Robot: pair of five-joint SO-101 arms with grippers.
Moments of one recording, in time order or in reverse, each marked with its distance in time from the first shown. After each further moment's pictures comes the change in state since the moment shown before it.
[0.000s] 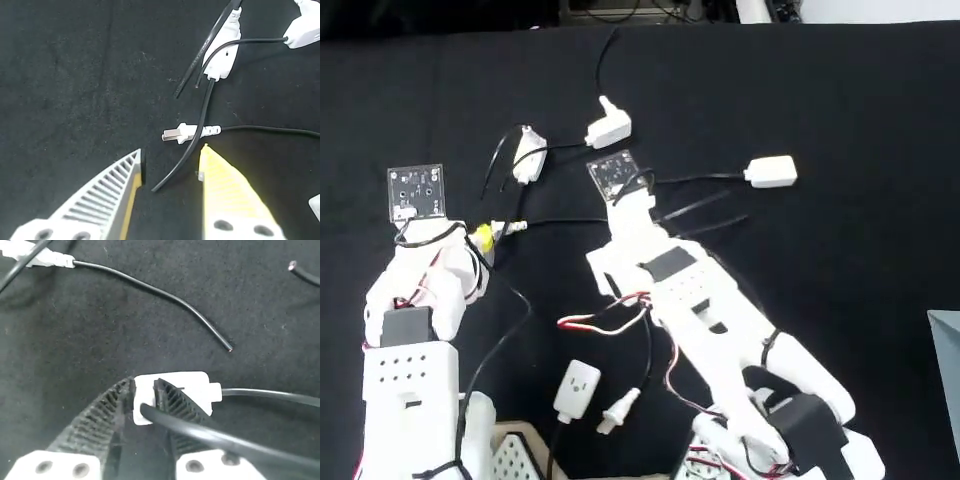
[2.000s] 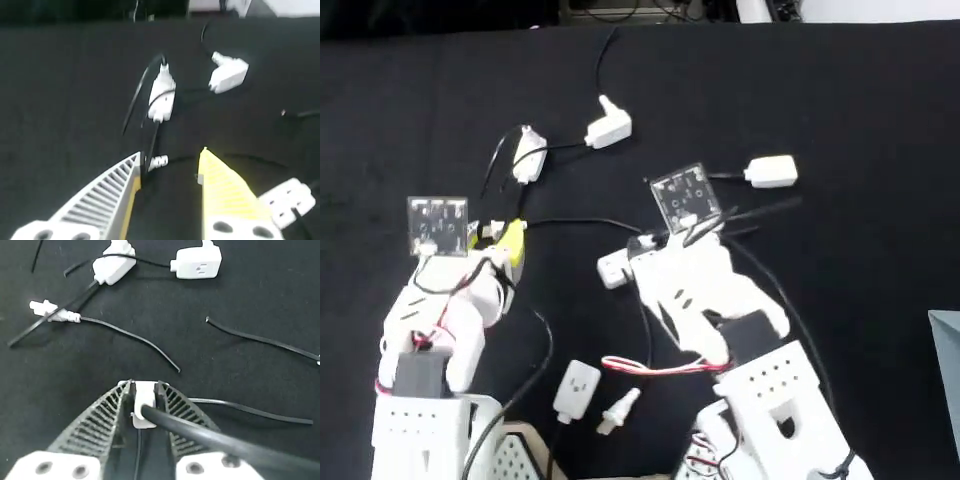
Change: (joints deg) left arm 10.4 -21.5 6.3 2.5 2.5; right arm 7.0 -42.0 12.7 9.6 5.9
